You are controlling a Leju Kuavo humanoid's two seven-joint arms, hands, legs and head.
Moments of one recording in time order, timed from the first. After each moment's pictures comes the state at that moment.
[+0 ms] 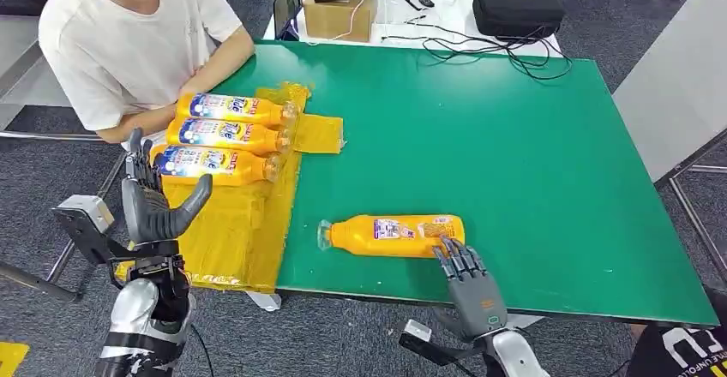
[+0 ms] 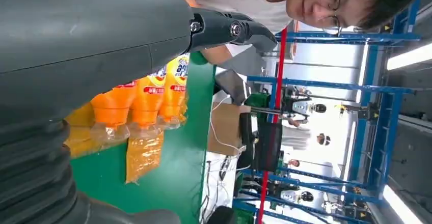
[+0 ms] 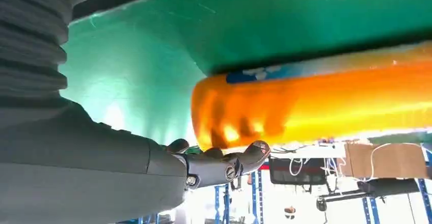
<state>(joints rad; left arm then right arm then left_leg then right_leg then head) -0.11 -0.12 0.05 -1.53 0.06 0.25 -0.38 -0.02 -0.15 0.41 -1.17 1.27 -0.58 -0.13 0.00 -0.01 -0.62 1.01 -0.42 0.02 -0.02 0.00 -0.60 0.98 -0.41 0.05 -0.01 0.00</state>
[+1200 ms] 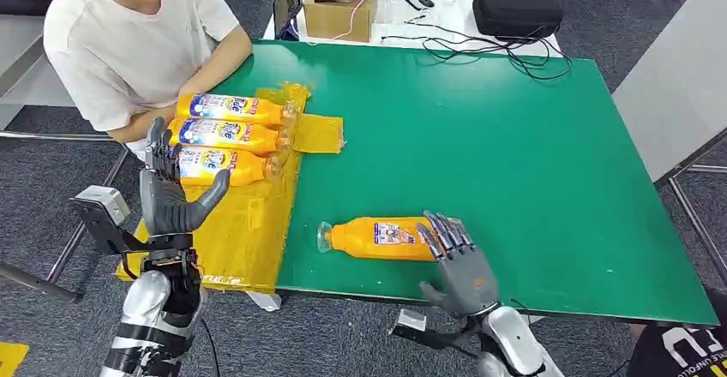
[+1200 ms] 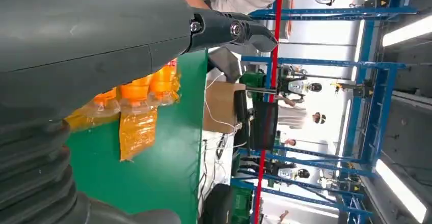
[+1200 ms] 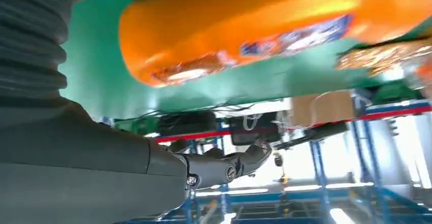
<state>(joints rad) -0.14 -0.12 -0.02 -1.51 0.07 0.24 -0.38 -0.14 -0.15 0.46 -1.16 1.16 -0.64 -0.24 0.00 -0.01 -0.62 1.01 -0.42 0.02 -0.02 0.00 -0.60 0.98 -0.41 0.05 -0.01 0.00</state>
